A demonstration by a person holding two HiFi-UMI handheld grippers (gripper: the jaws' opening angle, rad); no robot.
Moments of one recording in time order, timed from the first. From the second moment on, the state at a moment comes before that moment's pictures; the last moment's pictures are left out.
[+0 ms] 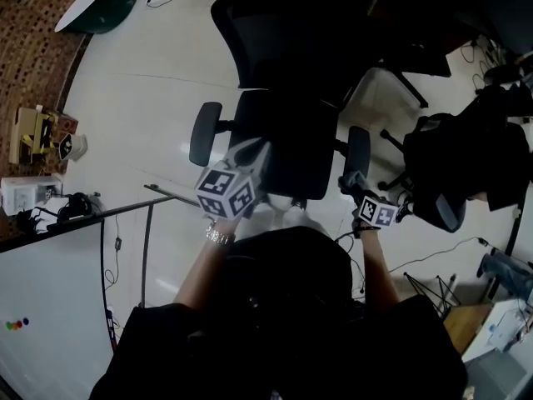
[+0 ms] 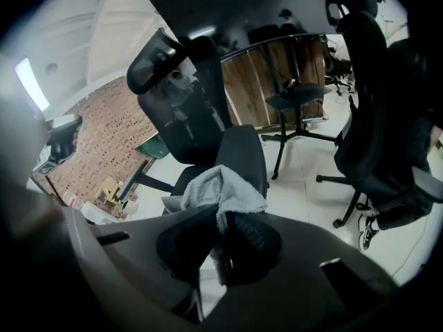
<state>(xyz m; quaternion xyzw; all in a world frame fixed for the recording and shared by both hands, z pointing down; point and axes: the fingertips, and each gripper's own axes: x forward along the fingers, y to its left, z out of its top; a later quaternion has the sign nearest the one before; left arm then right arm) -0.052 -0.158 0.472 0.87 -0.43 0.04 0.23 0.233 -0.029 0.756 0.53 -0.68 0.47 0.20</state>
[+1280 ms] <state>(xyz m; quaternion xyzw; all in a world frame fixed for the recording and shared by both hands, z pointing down) -0.053 -0.152 0.473 0.88 -0.40 0.04 0.24 0.286 -0.085 0.753 0.57 -0.64 0.51 0.13</state>
